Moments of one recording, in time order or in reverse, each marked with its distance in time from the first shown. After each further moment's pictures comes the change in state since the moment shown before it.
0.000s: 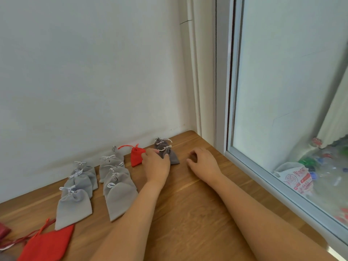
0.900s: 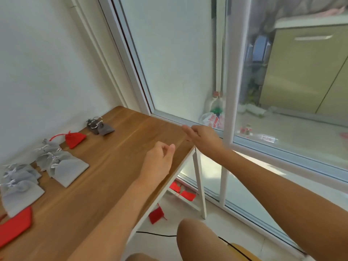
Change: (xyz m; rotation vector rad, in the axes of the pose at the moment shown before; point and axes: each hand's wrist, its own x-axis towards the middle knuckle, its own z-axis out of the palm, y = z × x) left_hand -0.254 0.051 -0.051 0.029 -0.757 0.470; right_hand -0.258 0.024 -0.136 0.082 0.260 0.334
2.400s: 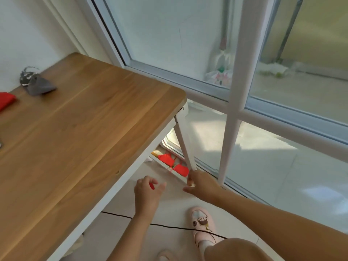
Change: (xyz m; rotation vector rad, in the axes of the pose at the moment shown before) left_hand 0.018 -0.198 0.201 0.051 0.095 -0.452; right_hand -0.055 0.224 0.168 -0.104 -0.553 0.141
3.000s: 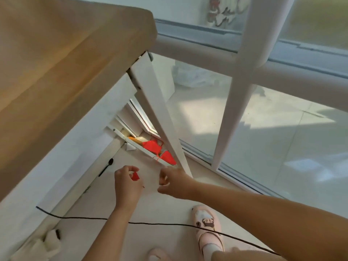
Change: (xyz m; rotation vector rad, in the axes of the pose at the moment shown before) left_hand 0.069 -0.039 0.058 0.013 -0.023 -0.049; right_hand 0.066 0.028 0.067 0.249 -0.185 -0.009
